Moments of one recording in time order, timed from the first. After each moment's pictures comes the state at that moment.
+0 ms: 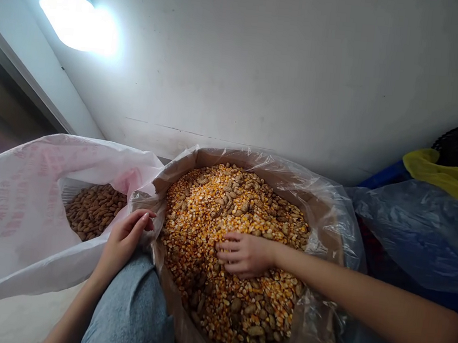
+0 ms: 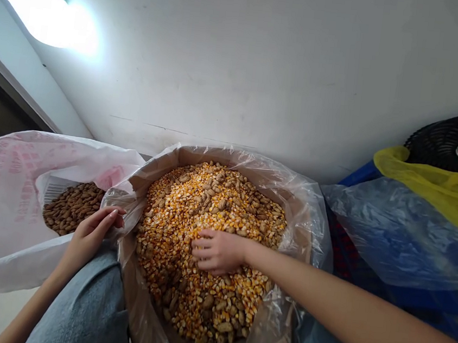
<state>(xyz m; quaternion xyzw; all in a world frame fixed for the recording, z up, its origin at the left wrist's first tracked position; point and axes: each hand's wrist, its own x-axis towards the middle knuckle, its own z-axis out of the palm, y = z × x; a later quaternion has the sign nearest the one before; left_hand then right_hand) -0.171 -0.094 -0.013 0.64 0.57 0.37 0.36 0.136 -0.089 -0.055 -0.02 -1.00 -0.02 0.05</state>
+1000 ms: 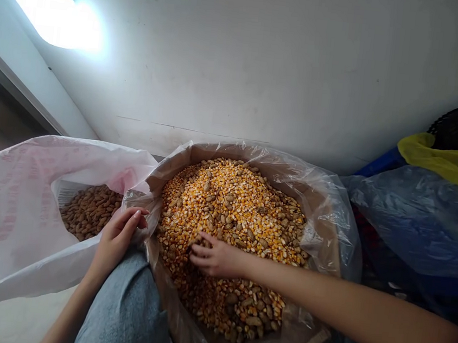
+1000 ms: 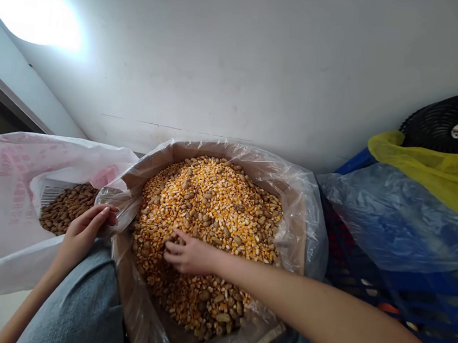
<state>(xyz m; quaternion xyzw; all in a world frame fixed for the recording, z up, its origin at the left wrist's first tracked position) -0.171 -0.093 -0.012 0.63 0.59 0.38 0.35 0.085 -0.111 -0.088 -0.08 -0.99 -0.11 0.09</state>
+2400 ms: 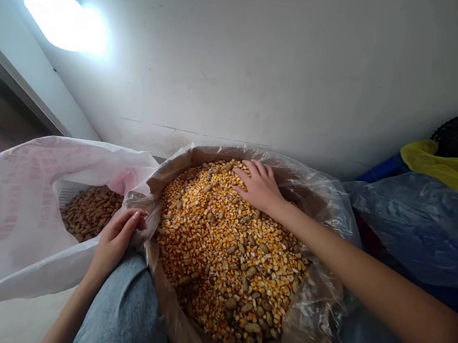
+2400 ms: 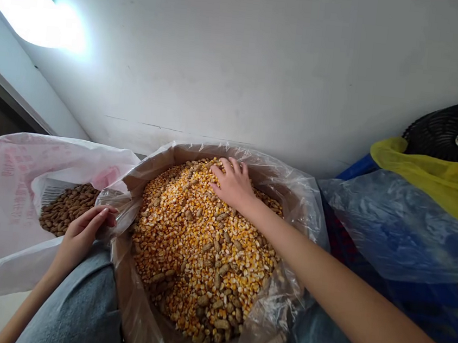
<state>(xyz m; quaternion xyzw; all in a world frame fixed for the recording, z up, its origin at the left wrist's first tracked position) -0.172 -0.093 -0.014 0.61 0.58 0.39 0.36 0.155 -0.024 0.004 -0.55 -0.81 -0.16 0.12</state>
